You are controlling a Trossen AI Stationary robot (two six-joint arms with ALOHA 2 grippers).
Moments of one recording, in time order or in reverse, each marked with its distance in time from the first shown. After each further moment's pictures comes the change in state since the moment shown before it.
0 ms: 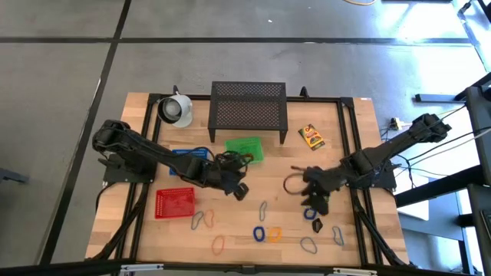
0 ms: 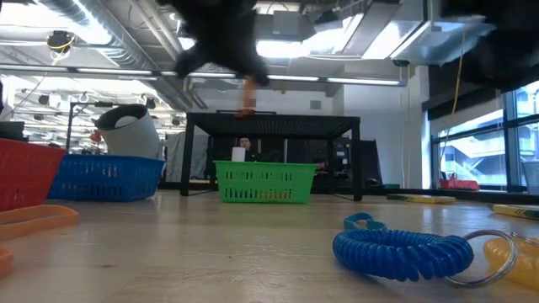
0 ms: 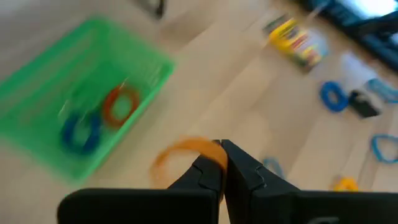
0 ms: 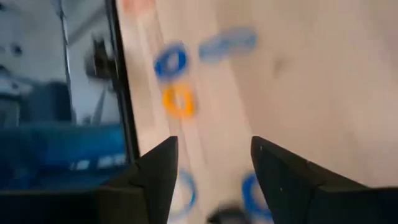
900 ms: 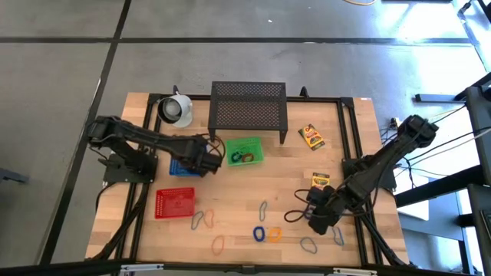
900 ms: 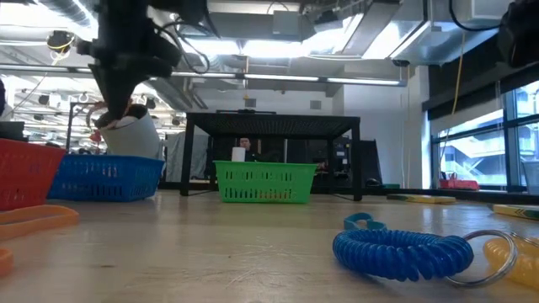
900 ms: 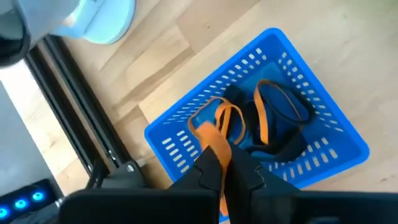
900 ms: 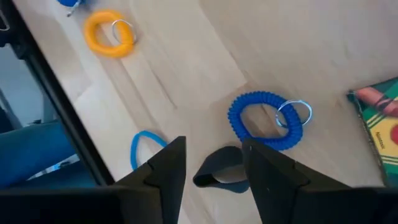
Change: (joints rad) left arm 0.183 -0.079 0.000 -0.979 0.151 -0.147; right arm 0.255 0.242 0.000 -0.044 0.110 0.439
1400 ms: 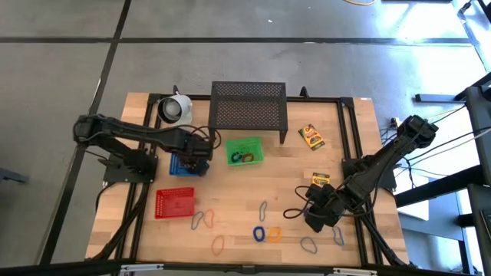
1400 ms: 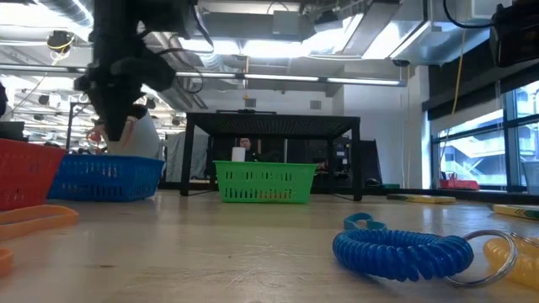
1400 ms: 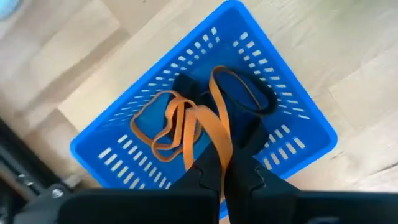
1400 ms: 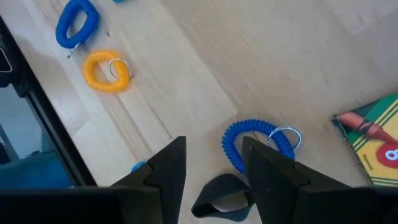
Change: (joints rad) left arm 0.113 -0.190 -0.252 0.337 0.204 0.153; right arm 0.000 0.004 0.000 0.004 0.107 0.049
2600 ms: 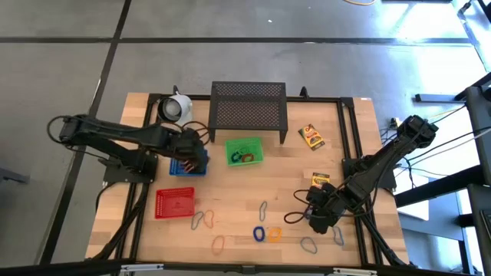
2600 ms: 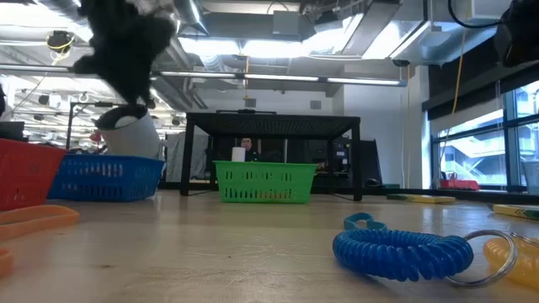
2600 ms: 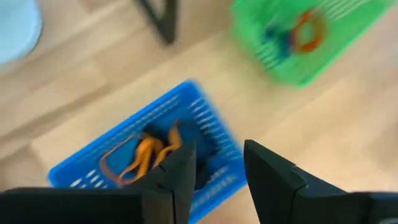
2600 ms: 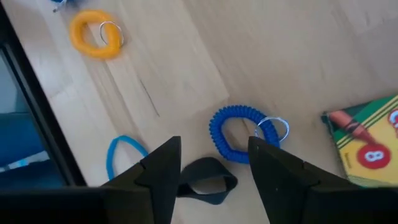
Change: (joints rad) left arm -0.082 -0.192 0.033 0.095 -0.164 -0.140; right arm 0.000 0.000 0.000 -0.038 -0.057 -0.153
